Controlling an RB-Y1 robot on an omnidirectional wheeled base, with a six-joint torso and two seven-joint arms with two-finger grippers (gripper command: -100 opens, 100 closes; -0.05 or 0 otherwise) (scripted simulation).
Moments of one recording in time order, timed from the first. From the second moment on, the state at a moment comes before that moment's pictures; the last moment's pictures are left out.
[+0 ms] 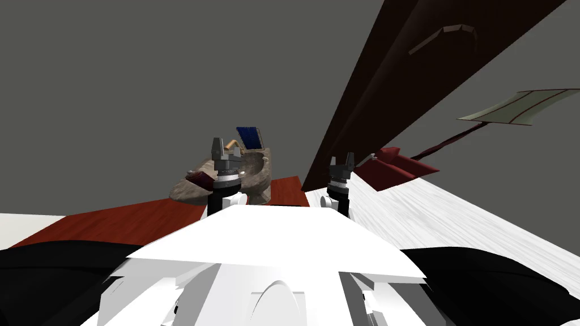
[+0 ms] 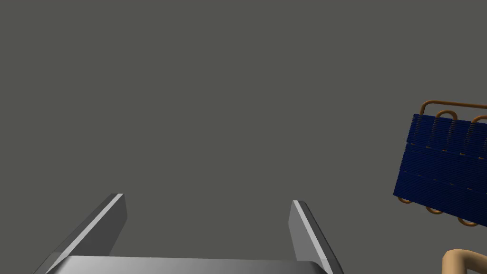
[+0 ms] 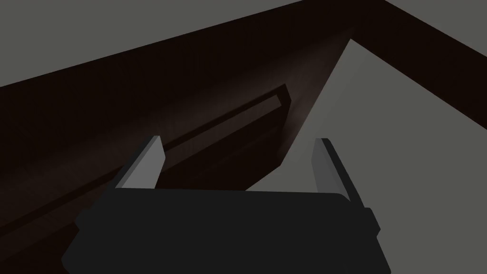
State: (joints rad) left arm 0.50 0.04 -0.02 -2.35 0.07 -0.43 -0.11; right arm 0.47 0.02 -0.03 -2.21 0.01 -0.53 -0.16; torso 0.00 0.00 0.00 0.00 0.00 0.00
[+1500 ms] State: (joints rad) left arm 0.40 0.12 -0.02 -2.39 0.05 -0.07 -0.10; right arm 0.47 0.02 -0.03 -2.21 0.01 -0.53 -0.16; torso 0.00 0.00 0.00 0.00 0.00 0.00
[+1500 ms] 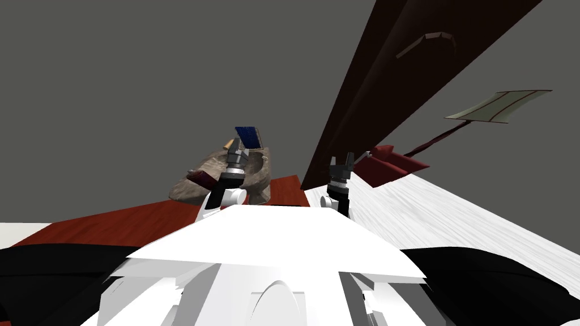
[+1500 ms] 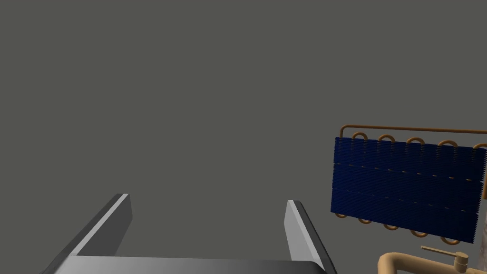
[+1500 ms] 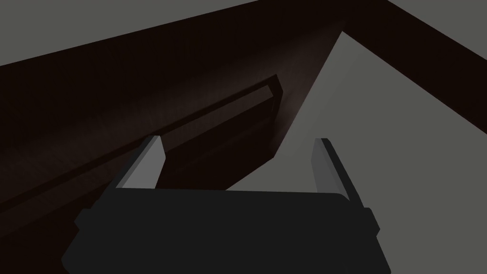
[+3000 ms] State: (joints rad) left arm 0.28 0.15 -0.01 -2.41 0.03 0.35 -0.08; right arm 0.47 0.02 -0.03 -2.21 0.01 -0.53 -0.16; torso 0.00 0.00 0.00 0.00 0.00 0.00
